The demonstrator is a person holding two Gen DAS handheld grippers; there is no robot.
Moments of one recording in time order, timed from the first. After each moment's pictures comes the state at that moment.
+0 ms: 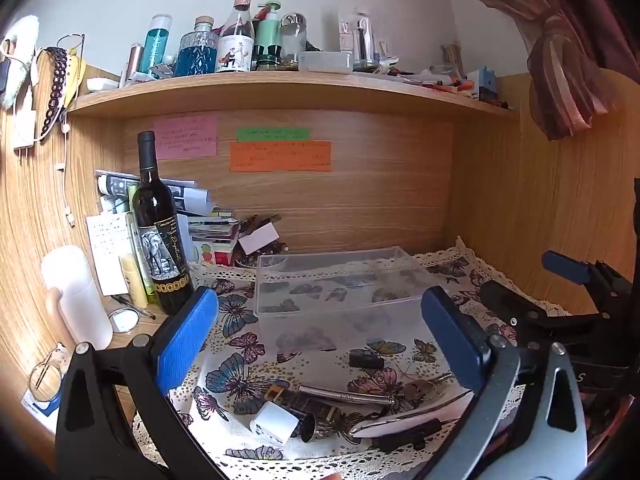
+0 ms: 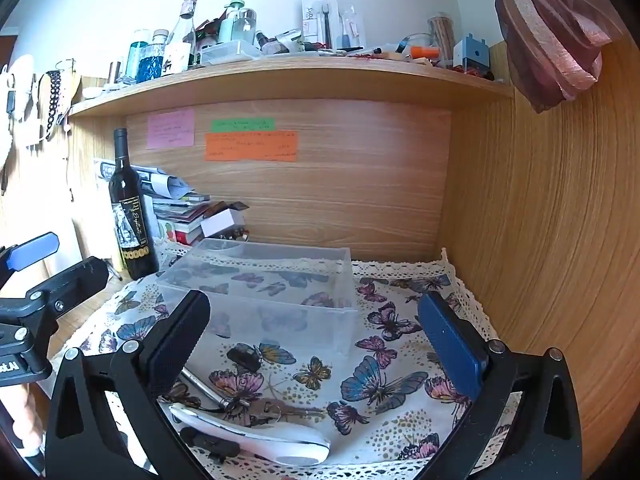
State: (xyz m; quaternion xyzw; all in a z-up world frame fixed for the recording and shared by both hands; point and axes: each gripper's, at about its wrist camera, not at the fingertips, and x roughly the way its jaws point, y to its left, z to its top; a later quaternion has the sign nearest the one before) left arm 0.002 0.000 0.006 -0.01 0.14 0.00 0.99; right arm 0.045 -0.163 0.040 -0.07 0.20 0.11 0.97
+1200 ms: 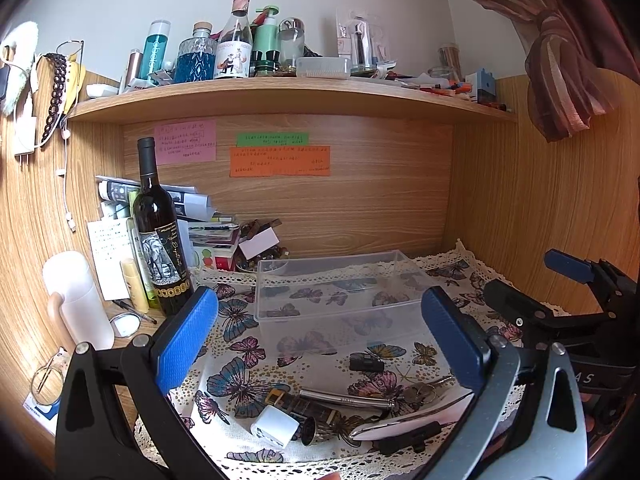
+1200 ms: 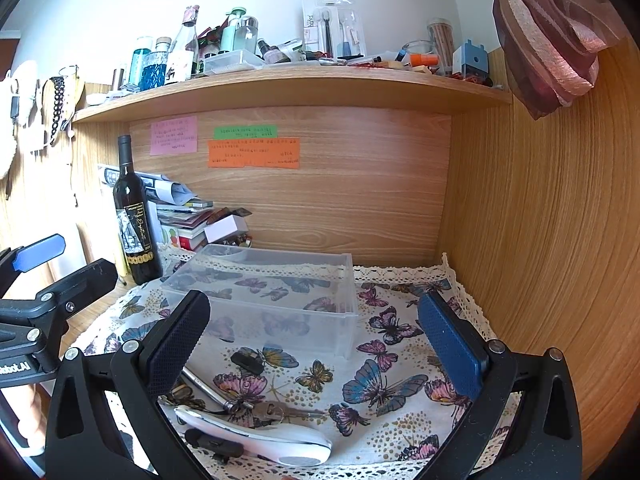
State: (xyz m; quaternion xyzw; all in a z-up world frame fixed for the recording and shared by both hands) left arm 0.001 -0.002 0.007 -0.01 0.14 0.00 0.99; right arm 0.040 -0.165 0.046 -0.06 0.19 0.11 0.97
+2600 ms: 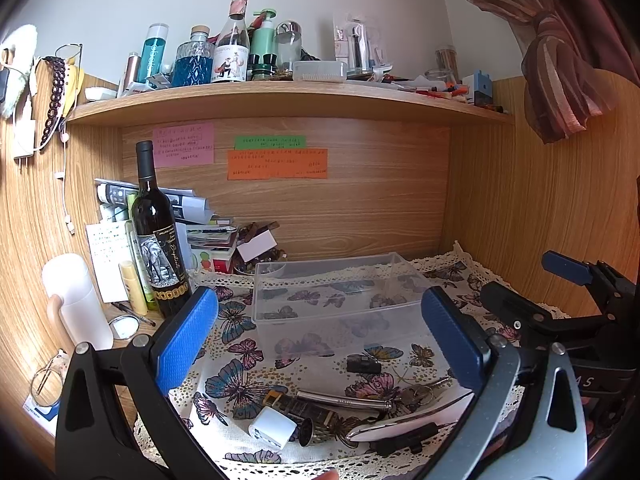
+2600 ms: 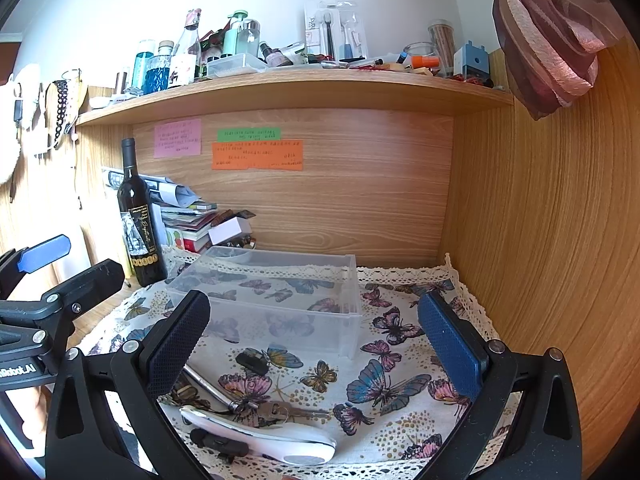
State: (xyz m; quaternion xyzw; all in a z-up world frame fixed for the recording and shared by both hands) left arm 0.002 -0.004 0.012 -0.01 0.14 0.00 0.99; right arm 0.038 -0.163 0.046 -0.06 0.19 0.11 0.97
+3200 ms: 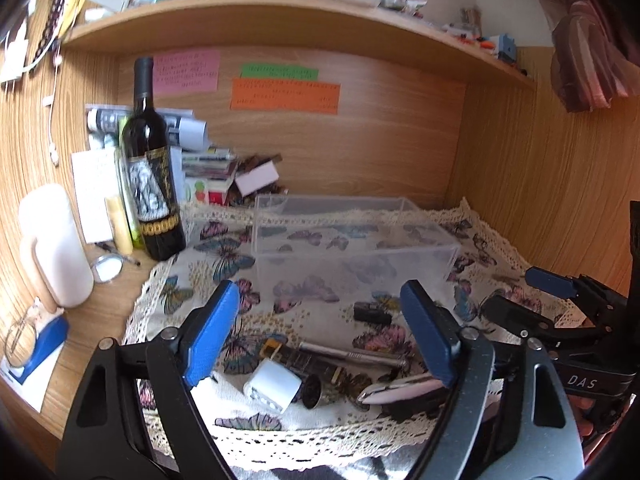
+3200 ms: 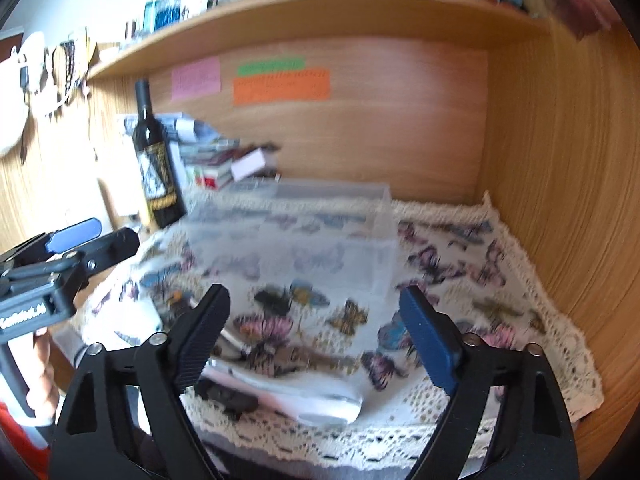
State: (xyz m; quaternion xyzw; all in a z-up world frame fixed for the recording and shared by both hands) left arm 0.023 0.021 -0.040 -0.05 0.23 -0.01 0.97; right arm 0.053 -0.167 0.000 -0.06 0.30 0.17 0.94
